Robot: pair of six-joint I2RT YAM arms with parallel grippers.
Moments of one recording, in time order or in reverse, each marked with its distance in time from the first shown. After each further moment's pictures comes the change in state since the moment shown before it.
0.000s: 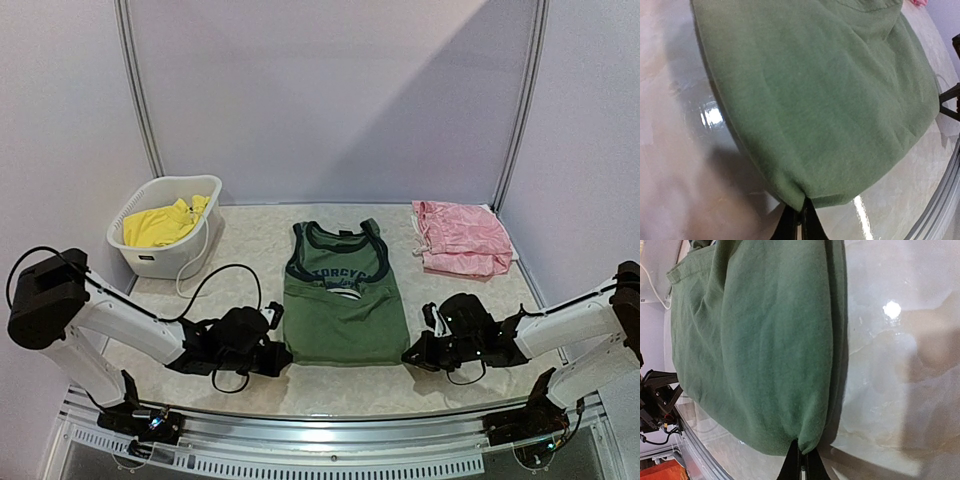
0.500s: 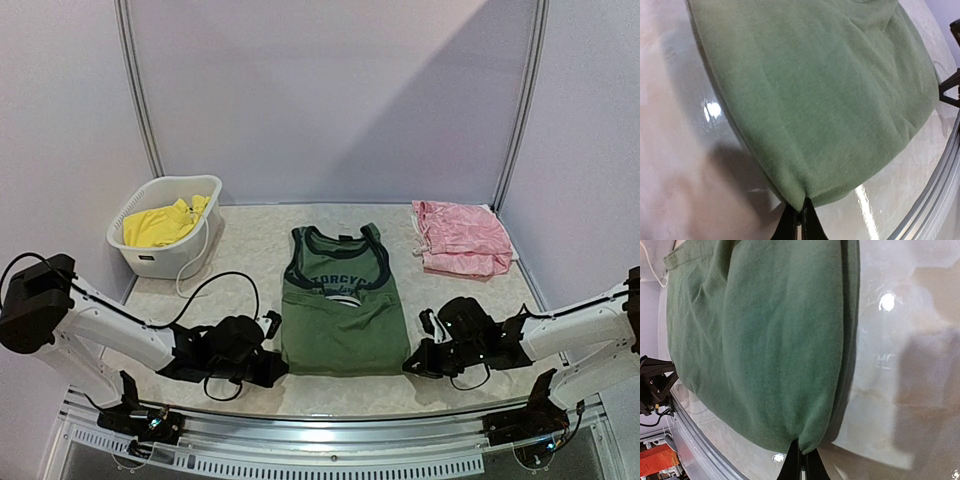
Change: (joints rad) left arm -0.048 -0.069 -0.043 -0.043 0.014 -0.009; right arm 0.058 -0.063 0.014 -0.125 -0.012 -0.023
